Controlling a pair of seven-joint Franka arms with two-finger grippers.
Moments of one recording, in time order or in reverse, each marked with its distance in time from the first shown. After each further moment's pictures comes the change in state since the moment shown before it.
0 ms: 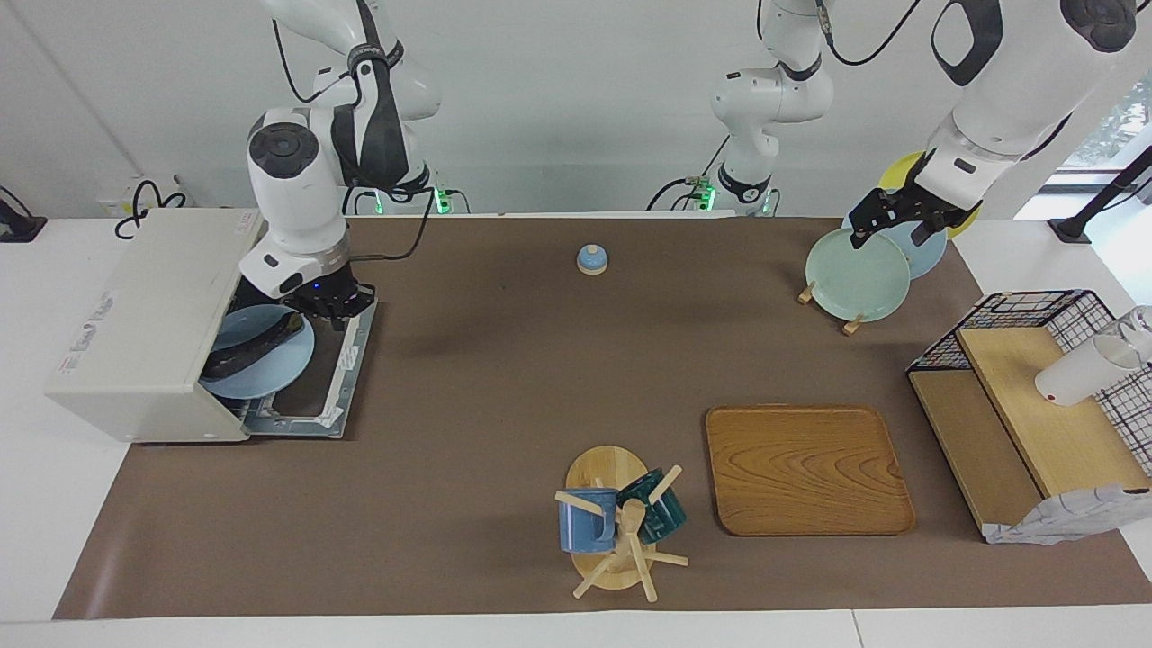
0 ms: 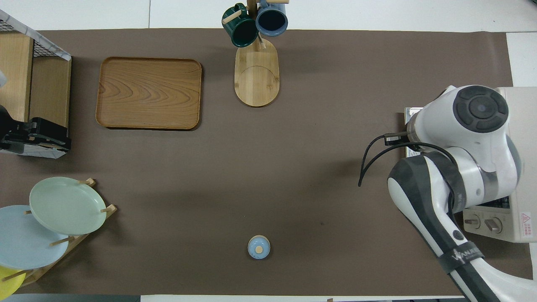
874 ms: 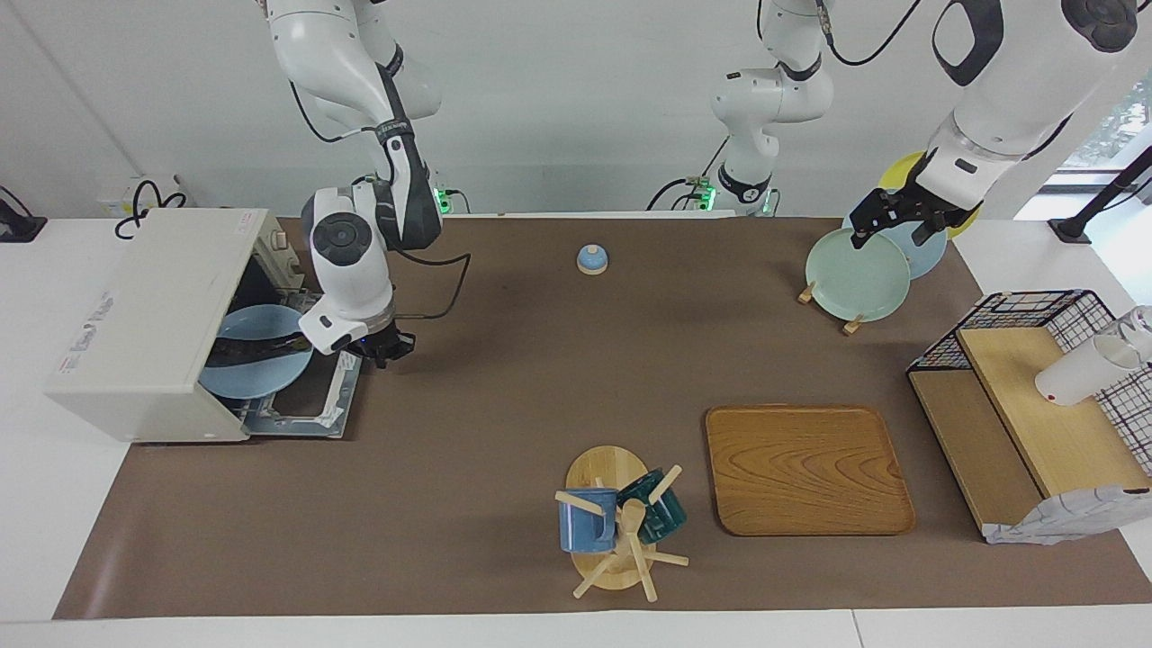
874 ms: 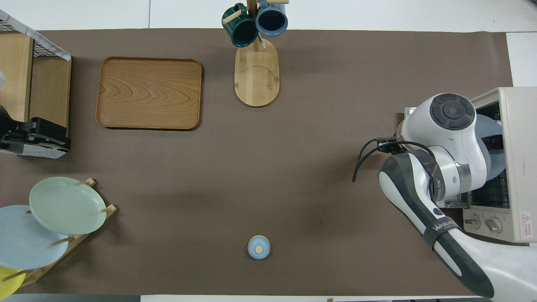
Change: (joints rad) left arm 0.001 0.000 0.000 0.000 0.000 0.000 0.000; right arm -0.033 0.125 -0.006 -0.059 -0.001 0.074 0.020
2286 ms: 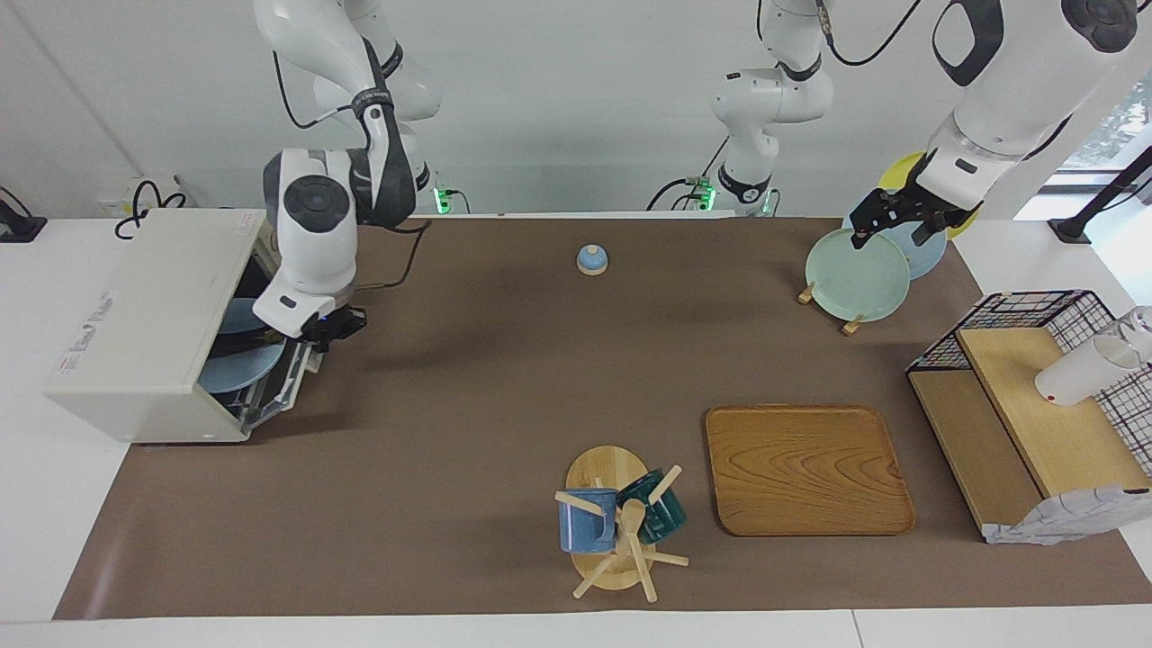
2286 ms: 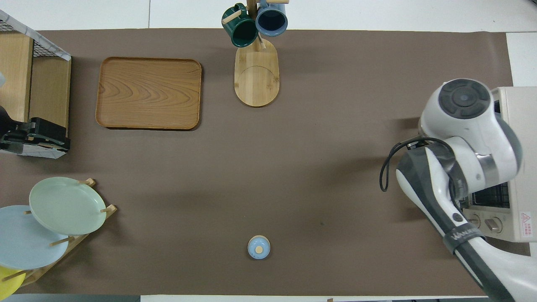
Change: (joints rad) left arm 0.001 0.000 0.000 0.000 0.000 0.000 0.000; right arm -0.113 -0.126 0.023 0.114 -0.171 -0.210 -0.363
